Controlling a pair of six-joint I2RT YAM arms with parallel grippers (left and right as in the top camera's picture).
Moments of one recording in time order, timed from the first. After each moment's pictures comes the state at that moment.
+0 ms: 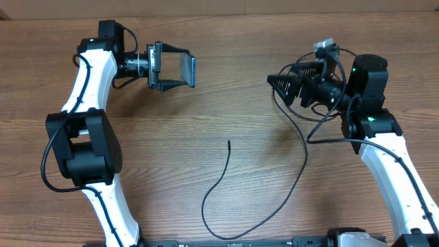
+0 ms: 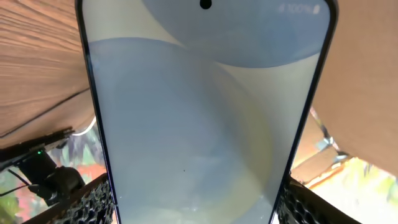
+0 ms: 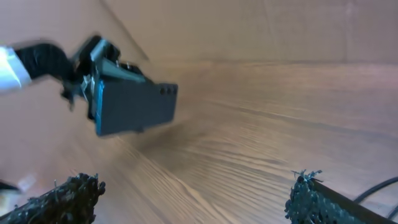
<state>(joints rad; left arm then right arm) 0.07 2.18 1.83 -1.05 1.30 -1.07 0.03 1.37 0.99 -0.06 -0.79 0.22</state>
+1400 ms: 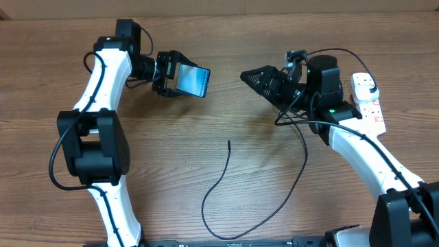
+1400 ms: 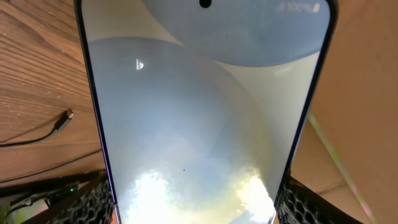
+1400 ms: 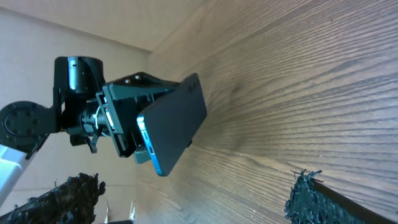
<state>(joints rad) -0.01 2.18 1.83 -1.05 0.92 -1.22 0.22 1.56 0.99 0.02 -0.69 0.83</state>
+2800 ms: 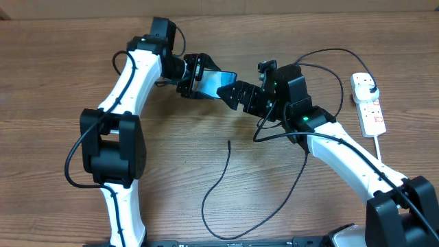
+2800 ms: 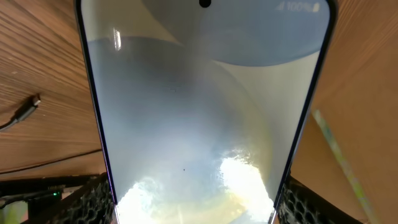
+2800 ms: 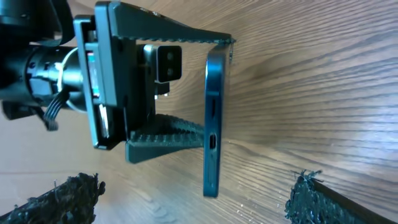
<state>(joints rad) -0.18 2.18 1.83 -0.95 0.82 -1.46 0.41 1.58 0.99 -0.02 -0.49 0.76</state>
